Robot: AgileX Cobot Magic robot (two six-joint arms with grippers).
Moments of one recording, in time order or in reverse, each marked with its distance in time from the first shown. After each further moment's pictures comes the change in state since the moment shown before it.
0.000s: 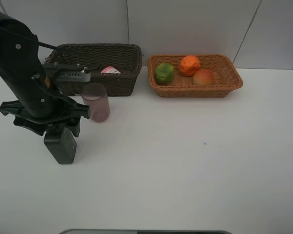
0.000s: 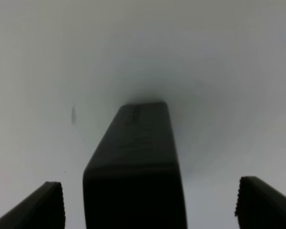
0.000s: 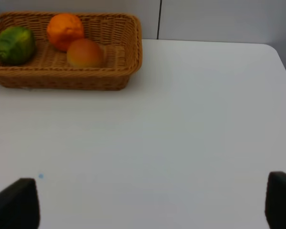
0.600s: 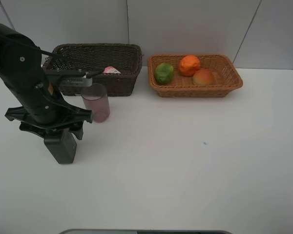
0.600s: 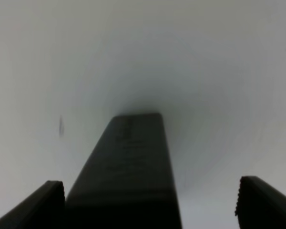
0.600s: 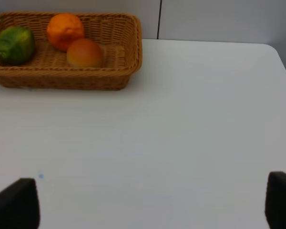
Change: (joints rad) left arm 0.000 0.018 0.043 0.004 -0.097 -0.016; right arm 0.000 0.000 0.000 0.000 0.000 0.000
